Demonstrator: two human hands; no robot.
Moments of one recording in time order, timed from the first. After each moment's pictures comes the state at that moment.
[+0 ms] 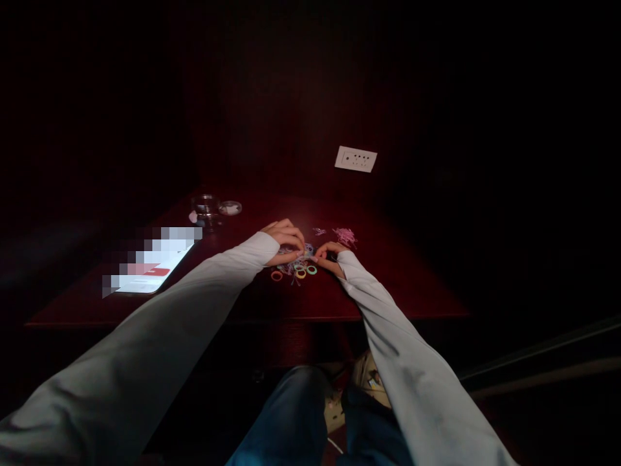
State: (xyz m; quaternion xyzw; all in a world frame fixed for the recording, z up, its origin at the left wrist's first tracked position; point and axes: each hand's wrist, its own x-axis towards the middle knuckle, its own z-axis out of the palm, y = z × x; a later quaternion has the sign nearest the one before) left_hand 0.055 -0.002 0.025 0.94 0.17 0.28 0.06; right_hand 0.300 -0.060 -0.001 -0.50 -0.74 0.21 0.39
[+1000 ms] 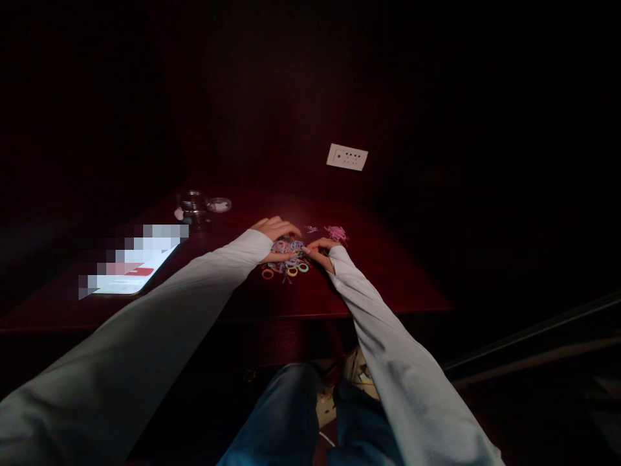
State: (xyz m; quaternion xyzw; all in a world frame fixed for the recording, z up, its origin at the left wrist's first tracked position) left_hand 0.058 0.002 0.020 0.93 0.22 0.28 0.02; right_hand 0.297 -0.054 -0.003 -0.50 -0.72 0.21 0.43
